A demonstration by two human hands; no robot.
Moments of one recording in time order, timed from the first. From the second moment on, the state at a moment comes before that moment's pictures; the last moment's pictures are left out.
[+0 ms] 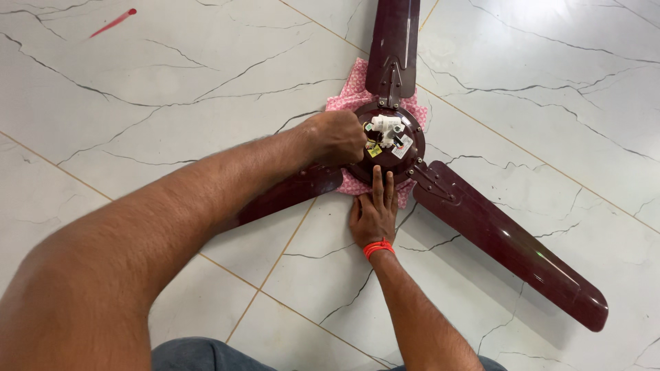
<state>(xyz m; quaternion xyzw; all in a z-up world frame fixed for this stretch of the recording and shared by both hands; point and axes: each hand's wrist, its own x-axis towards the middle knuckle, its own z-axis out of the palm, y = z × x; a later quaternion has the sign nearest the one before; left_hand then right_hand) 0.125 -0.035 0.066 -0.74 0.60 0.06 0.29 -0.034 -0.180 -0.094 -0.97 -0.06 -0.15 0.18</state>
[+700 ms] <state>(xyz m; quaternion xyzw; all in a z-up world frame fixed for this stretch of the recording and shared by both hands) 0.108 -0.026 0.028 -0.94 0.26 0.03 -0.24 -0.034 -0.180 -0.093 -0.97 -0.07 -0.16 0.19</state>
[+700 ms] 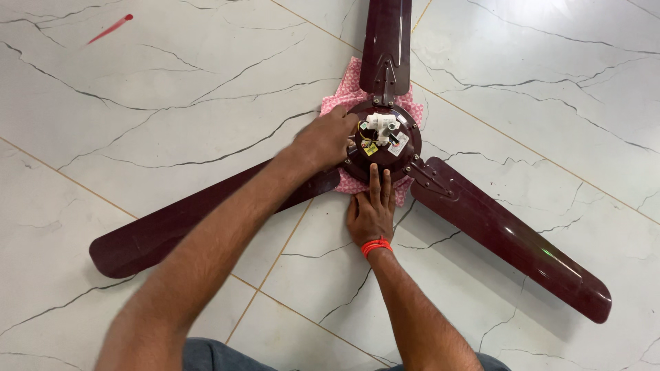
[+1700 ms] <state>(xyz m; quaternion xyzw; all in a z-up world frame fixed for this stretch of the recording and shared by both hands) 0.055 -0.021 0.016 -0.75 0.22 -0.13 -0.61 -0.034 -0.181 -0.093 -0.97 -0.07 -0.17 0.17</state>
